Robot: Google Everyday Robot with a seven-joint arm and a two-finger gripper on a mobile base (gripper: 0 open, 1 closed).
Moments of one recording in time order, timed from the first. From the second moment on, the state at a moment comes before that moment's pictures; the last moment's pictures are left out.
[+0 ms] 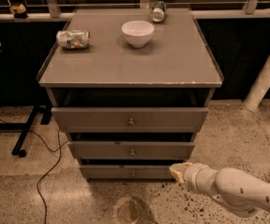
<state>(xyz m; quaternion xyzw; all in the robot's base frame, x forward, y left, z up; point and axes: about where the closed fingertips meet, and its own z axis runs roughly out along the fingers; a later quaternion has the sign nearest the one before) 0.492 -0.181 0.508 -0.24 0.88 0.13 0.38</state>
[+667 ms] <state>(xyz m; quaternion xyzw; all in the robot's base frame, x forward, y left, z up) 0.493 -0.181 0.495 -0.22 0.89 0.12 0.38</state>
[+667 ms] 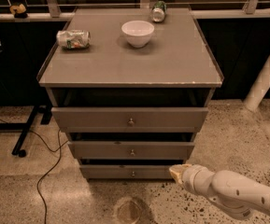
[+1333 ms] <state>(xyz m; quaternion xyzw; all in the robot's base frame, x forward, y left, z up) 0.499 -0.189 0.418 -0.17 0.91 0.10 0.35</state>
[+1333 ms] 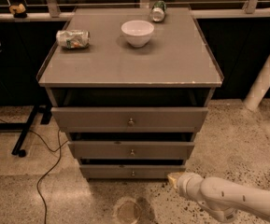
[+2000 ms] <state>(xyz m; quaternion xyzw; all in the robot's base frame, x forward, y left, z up) 0.531 -0.174 0.329 -0.16 0.92 0.12 0.32</state>
